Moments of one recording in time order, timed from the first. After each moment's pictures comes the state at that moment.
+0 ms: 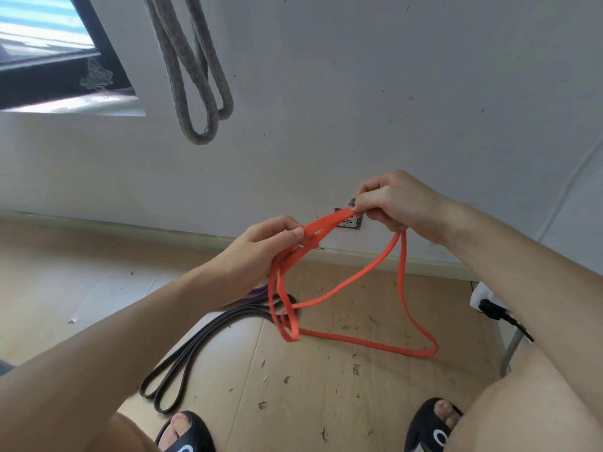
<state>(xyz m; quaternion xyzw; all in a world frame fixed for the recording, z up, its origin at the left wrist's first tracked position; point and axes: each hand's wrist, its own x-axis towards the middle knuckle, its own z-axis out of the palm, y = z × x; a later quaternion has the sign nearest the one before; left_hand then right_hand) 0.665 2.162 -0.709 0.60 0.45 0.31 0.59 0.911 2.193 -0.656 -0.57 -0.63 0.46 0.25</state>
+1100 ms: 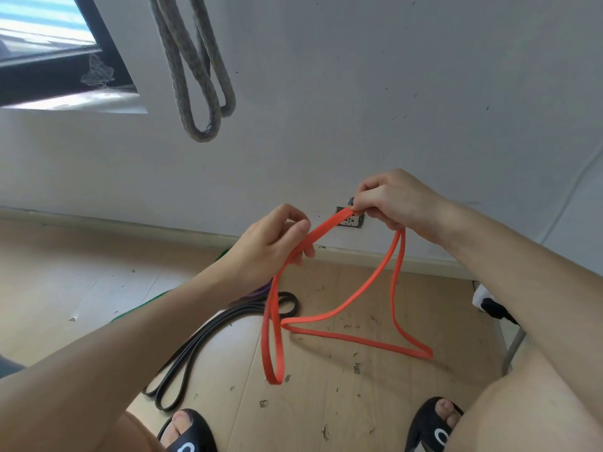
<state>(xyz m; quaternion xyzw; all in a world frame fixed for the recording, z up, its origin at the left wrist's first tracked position) 0.674 2.158 -0.701 0.72 0.49 0.29 0.40 0.906 2.198 -0.661 -0.59 -0.63 0.44 0.25</state>
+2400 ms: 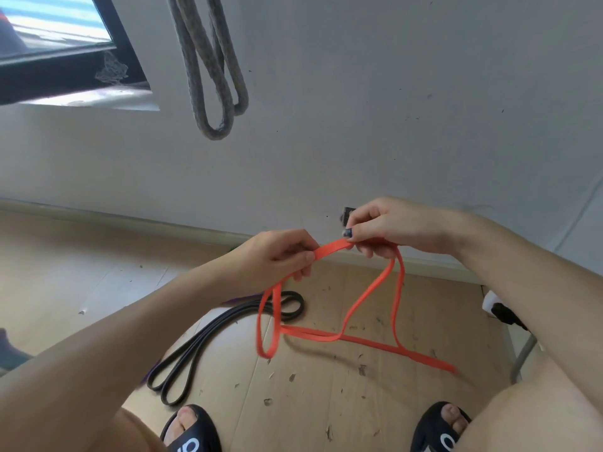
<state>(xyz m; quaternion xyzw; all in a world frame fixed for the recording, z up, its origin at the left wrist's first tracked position) 0.649 2.163 -0.709 0.79 0.45 0.15 0.38 0.899 2.191 -0.671 -0.49 -0.71 0.50 0.09</state>
